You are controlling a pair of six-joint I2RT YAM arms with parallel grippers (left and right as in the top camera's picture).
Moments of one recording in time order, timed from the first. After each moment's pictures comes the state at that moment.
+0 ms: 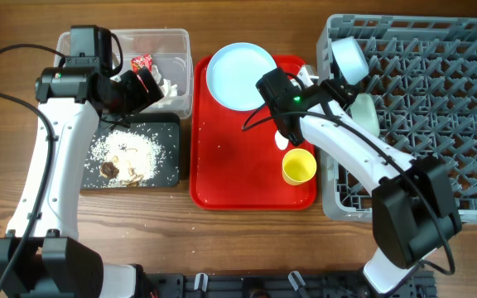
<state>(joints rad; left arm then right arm) -0.01 1.59 1.46 -1.07 0.11 -0.54 0.53 1.84 1.32 -0.91 1.14 -0.26</state>
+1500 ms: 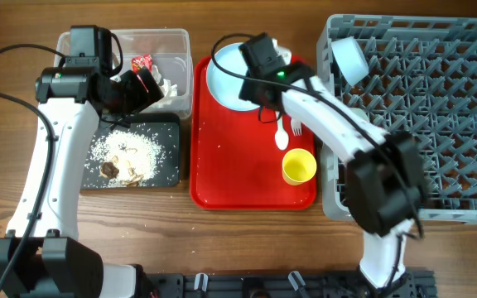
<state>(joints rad) -0.01 1.59 1.46 -1.07 0.11 -0.54 0.52 2.07 1.60 -0.67 0.12 0.81</state>
